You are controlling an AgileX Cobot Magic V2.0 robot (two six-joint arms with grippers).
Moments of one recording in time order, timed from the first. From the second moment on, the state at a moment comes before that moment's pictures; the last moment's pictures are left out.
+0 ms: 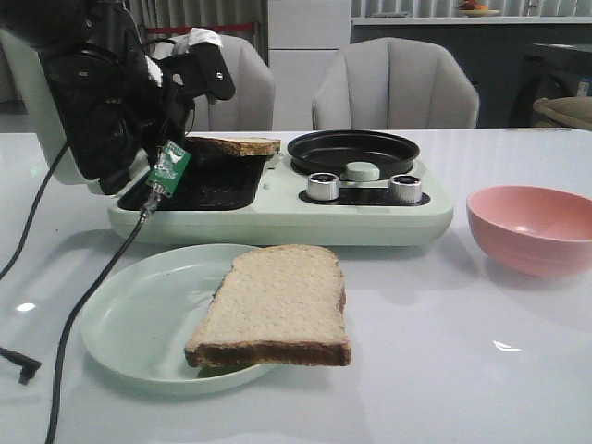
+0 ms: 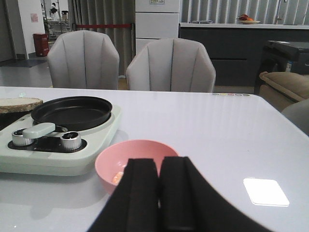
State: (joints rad) left arm -0.39 2.15 -1.54 1.30 0.23 -0.35; right arm 0.05 -0.01 0.03 0.00 0.00 0.04
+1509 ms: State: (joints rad) left arm -0.53 1.59 -1.45 0.70 0.63 -0.12; right arm 0.05 -0.01 0.03 0.00 0.00 0.04
